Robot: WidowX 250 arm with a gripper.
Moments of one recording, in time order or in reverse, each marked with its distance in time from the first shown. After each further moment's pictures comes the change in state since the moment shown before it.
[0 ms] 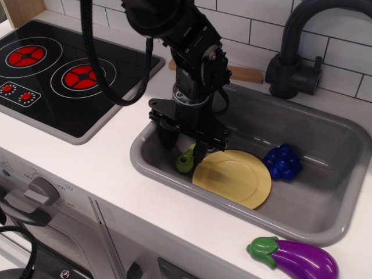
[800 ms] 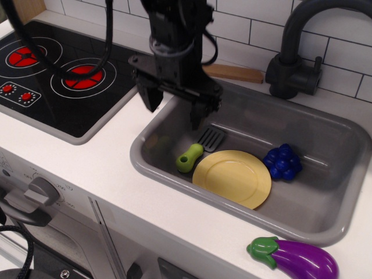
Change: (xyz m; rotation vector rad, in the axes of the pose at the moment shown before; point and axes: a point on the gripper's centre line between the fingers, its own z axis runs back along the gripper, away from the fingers) arm 0.003 0.011 0.073 -0.056 -0.089 -0.012
